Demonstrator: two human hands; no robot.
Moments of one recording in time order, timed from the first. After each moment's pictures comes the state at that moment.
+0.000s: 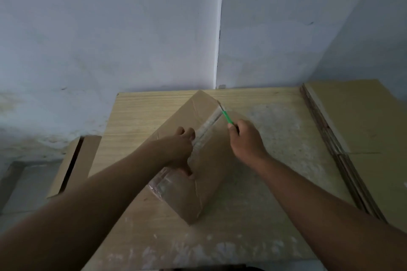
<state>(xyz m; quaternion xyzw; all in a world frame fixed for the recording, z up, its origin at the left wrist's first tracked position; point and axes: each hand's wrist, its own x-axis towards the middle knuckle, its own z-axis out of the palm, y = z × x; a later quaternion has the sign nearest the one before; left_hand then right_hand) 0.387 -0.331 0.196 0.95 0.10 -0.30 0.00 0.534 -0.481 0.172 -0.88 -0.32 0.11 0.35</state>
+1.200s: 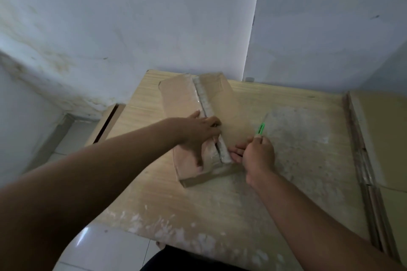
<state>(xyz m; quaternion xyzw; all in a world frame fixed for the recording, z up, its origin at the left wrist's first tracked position) 0.429 -0.353 0.206 0.94 0.10 -0.32 0.01 0.529 -0.497 0.161 -0.66 0.06 0.39 0.64</state>
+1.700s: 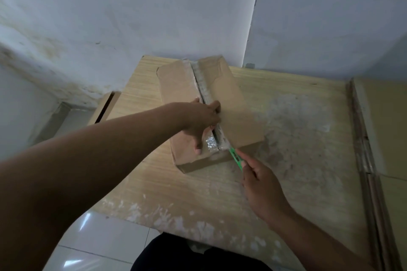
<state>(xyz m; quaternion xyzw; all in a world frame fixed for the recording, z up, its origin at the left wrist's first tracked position) 0.445 -0.346 0.201 0.94 0.10 -0.33 -0.01 0.507 -0.593 0.145 -0.76 -0.31 0.37 0.44</state>
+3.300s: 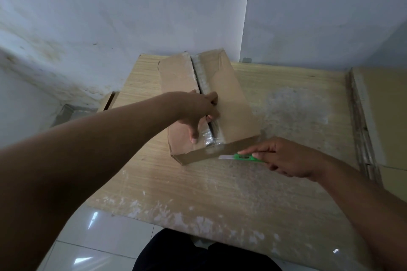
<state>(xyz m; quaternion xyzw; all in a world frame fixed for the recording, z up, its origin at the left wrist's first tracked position) 0.455 -0.335 0.208 0.94 0.10 -0.31 0.01 0.610 -0.582 0.186 -0.66 -0.41 0.57 0.26</state>
